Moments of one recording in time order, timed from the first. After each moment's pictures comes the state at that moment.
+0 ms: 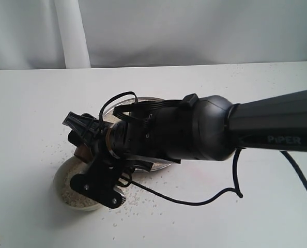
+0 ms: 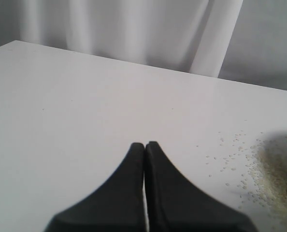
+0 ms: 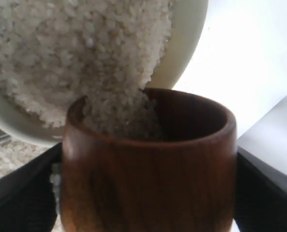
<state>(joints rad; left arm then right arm) 0.12 -0.01 0.00 0.20 0.34 -0.34 0.95 1.97 -1.26 -0.69 0.24 -1.26</state>
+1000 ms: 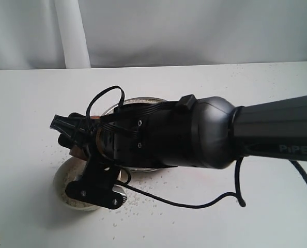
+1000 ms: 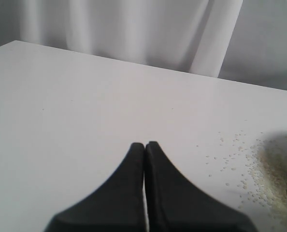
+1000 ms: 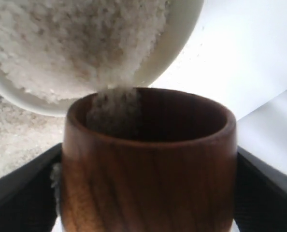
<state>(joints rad) 0.12 -0.01 0.00 0.20 0.34 -0.34 1.00 1.94 -1.28 -0.85 0.33 -1.23</state>
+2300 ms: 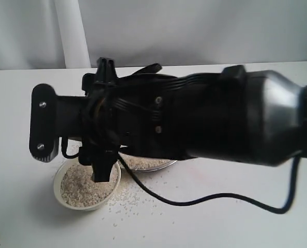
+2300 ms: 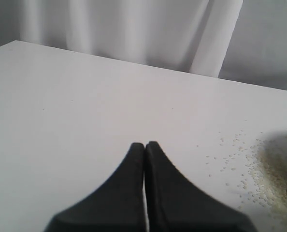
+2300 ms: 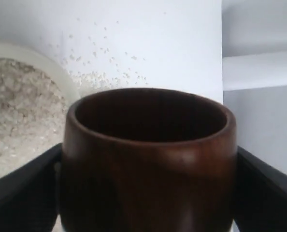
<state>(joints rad) 0.12 -0.01 0.00 0.20 0.34 -0.34 1.05 1.79 -1.29 -0.87 0.46 -0.02</state>
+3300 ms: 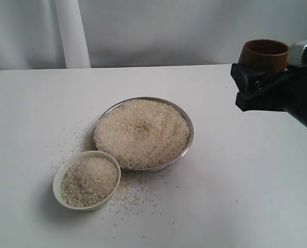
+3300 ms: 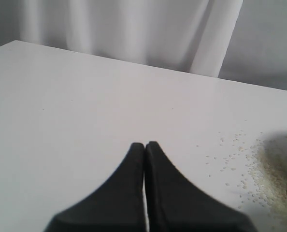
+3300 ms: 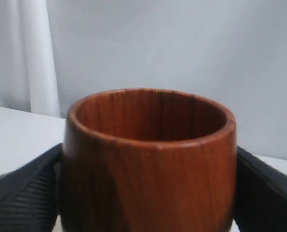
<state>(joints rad) 0.12 -0.01 0.00 0.20 0.34 -0.34 0.30 1.37 -0.47 -0.04 -0.69 0.00</state>
